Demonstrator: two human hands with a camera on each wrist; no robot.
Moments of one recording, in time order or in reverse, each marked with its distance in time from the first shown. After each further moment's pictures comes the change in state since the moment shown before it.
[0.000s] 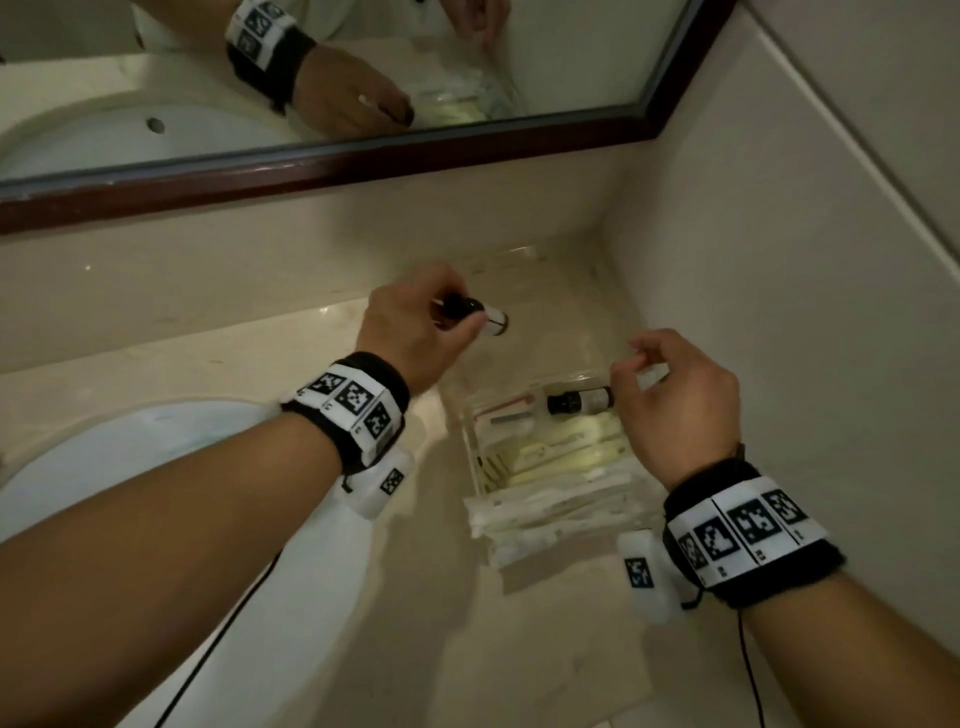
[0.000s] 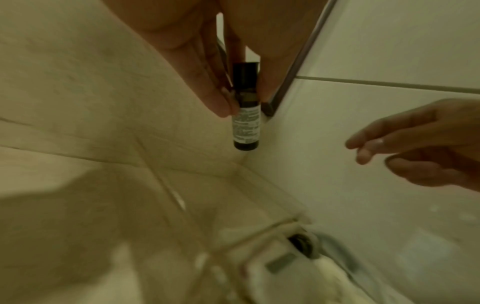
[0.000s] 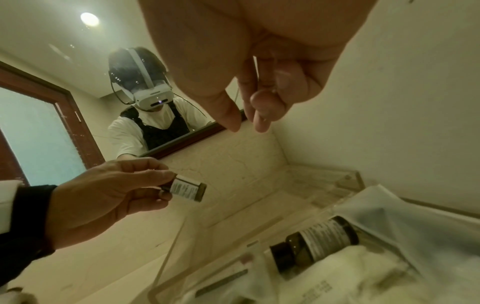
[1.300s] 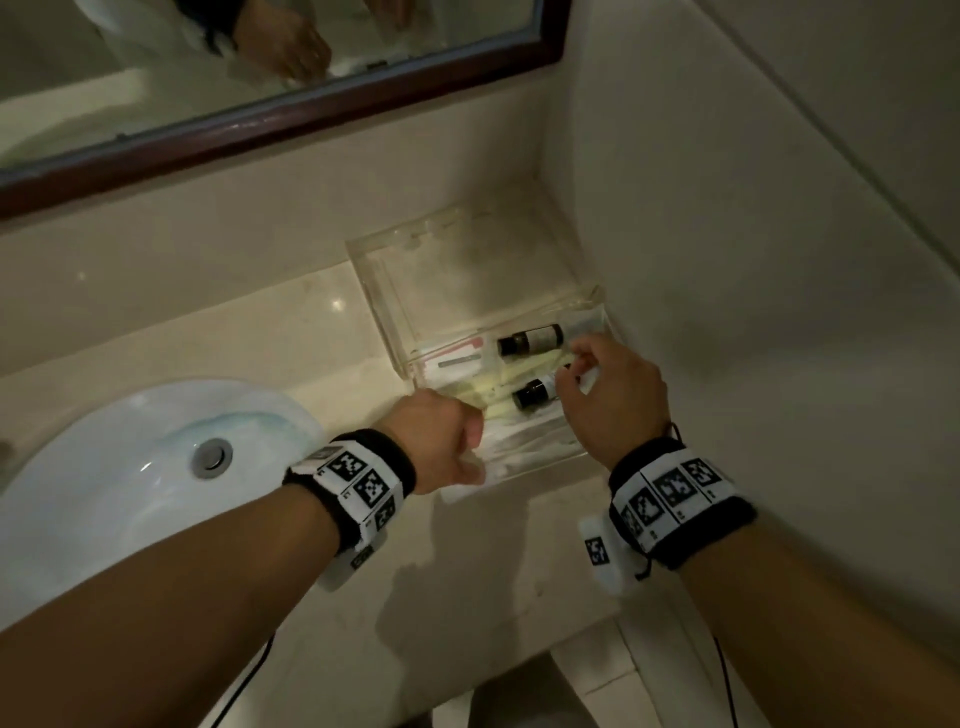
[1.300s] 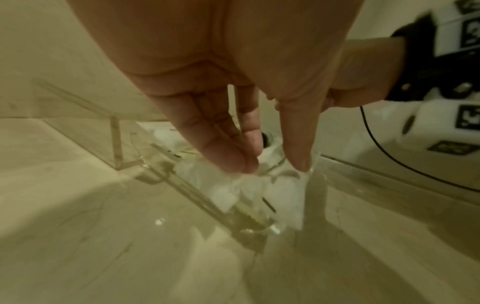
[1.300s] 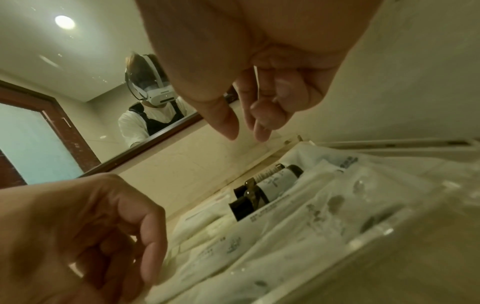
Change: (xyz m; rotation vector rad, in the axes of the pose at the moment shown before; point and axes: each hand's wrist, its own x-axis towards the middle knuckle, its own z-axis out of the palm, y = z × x) left_hand -0.106 0.021 0.070 0.662 -0.788 0.074; right_hand -0.057 0.054 -0.001 0.073 -0.226 0.139
